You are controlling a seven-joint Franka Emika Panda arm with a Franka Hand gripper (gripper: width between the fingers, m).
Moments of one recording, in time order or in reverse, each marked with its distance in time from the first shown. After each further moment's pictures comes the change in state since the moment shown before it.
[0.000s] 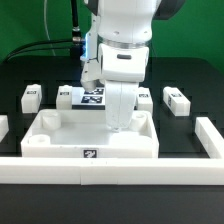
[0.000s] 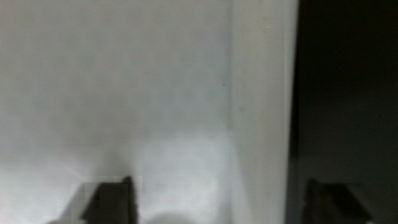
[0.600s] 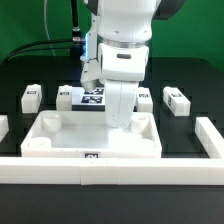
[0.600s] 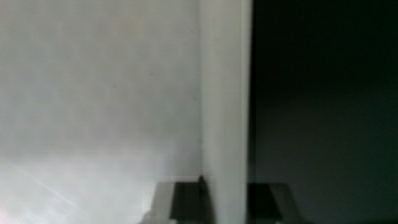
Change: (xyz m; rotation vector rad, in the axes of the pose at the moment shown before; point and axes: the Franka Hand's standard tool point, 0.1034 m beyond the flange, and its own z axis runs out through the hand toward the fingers) arm 0.000 0.002 -0.001 -0.007 0.001 0.000
